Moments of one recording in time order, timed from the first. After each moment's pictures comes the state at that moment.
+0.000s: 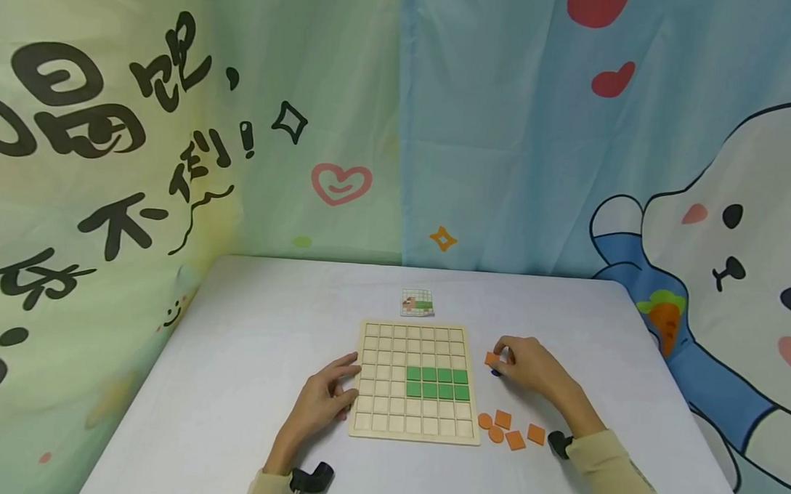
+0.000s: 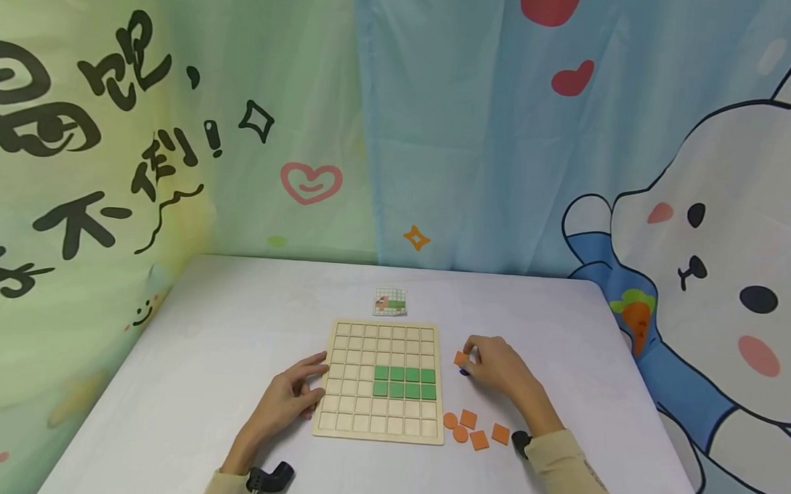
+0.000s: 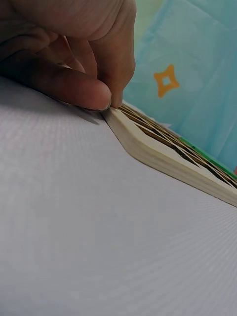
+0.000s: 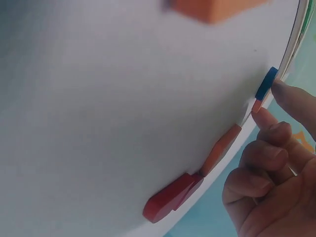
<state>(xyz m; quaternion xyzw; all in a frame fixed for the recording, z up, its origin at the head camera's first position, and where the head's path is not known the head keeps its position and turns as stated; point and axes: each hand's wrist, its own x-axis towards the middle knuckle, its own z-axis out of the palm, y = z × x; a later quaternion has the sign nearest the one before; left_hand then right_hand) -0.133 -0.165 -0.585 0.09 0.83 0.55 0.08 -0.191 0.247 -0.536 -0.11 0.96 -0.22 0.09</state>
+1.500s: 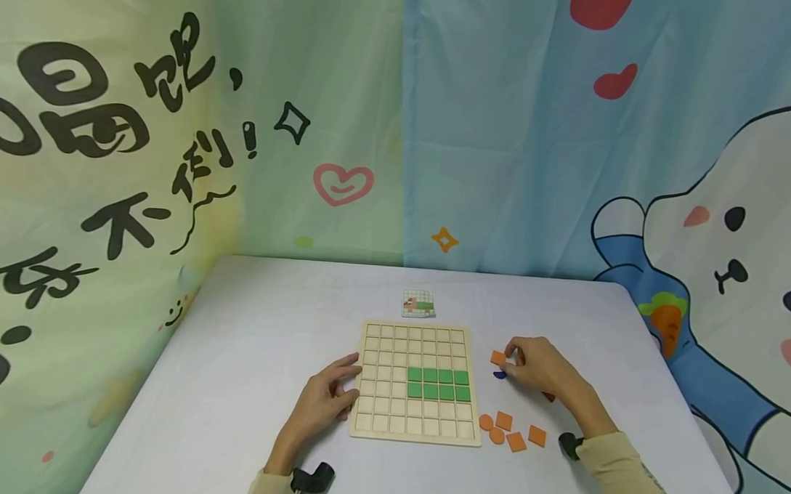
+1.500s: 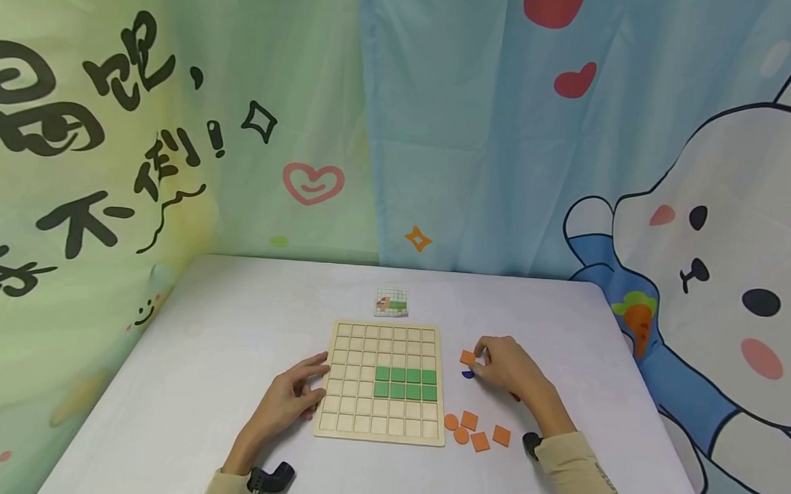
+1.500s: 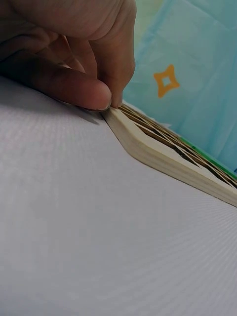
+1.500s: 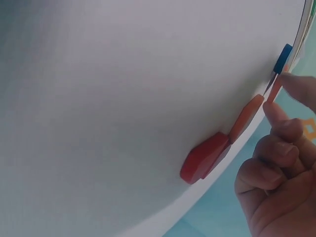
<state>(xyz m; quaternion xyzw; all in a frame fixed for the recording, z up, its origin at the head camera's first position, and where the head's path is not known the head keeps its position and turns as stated) -0.132 -0.165 -0.586 0.09 0.82 0.56 0.07 -0.196 0.263 -0.538 -0.11 0.97 -0.21 0.10</state>
